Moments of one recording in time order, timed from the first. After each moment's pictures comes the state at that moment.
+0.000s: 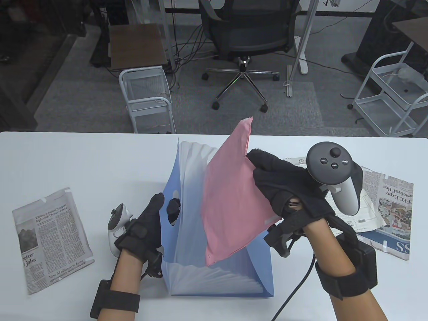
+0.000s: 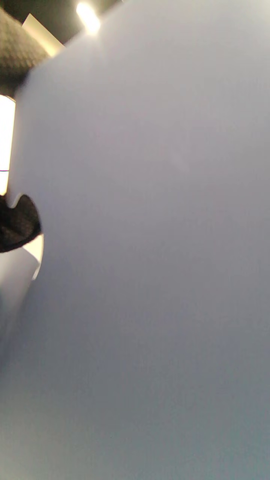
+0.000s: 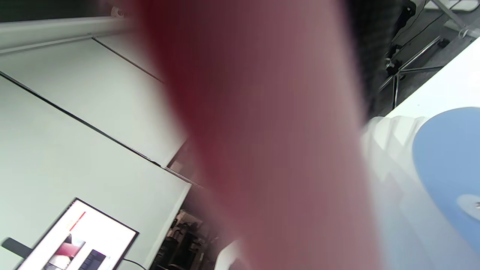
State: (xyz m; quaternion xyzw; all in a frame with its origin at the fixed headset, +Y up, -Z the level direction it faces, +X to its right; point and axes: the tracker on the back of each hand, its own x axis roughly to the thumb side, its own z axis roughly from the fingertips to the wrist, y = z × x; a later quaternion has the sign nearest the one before) left_hand -0.212 -0.723 -0.323 -0.19 -0.12 0.81 0.54; right_hand 0.138 -0.458 -0.295 0.13 0.04 0.85 0.51
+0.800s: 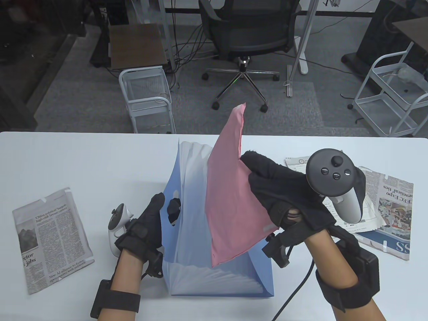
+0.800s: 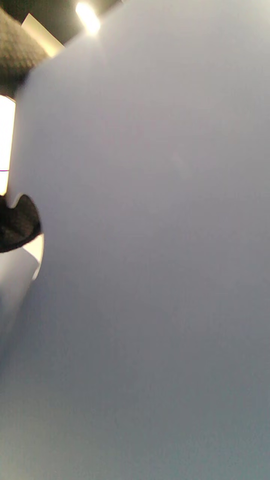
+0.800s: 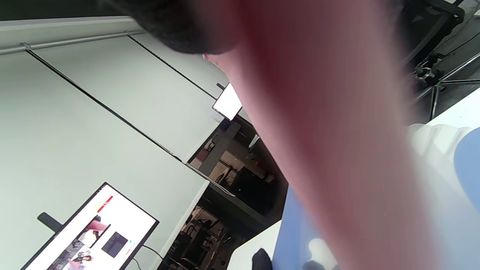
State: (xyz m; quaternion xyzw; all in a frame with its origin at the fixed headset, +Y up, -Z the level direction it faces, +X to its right) left_hand -0.211 -0.723 -0.324 -0.19 -0.12 0.81 0.54; right_hand 0.124 -0.442 -0.270 0.18 0.00 0.86 0.48
